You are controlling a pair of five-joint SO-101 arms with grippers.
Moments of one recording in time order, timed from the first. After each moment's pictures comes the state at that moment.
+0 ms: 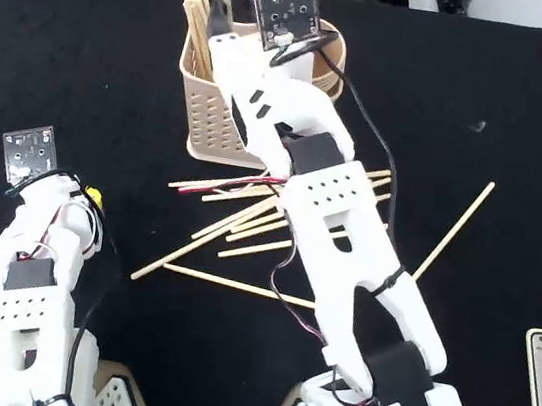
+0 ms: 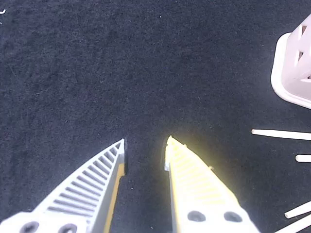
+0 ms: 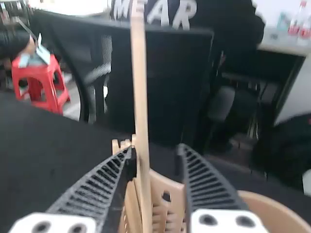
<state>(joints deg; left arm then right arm) -20.3 -63.6 81.7 31.3 2.0 -25.5 -8.1 14.0 14.4 1.5</state>
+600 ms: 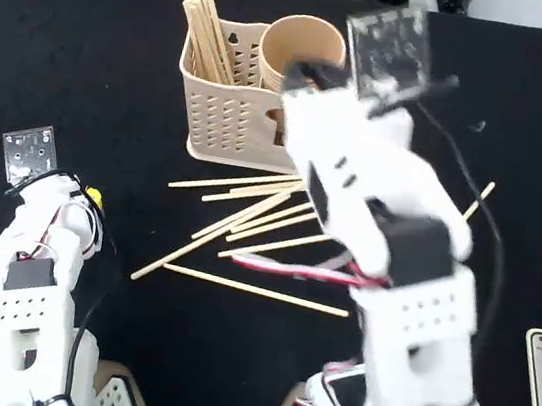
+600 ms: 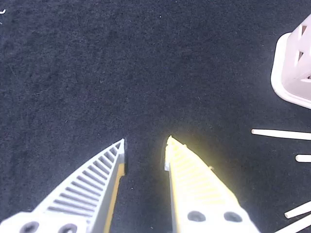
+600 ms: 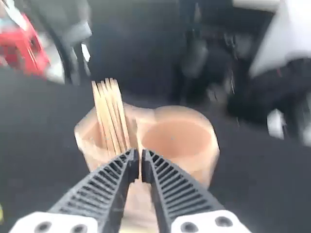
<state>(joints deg) -20.3 -63.6 81.7 31.3 2.0 -16.5 -40.1 14.4 59.6 1.5</state>
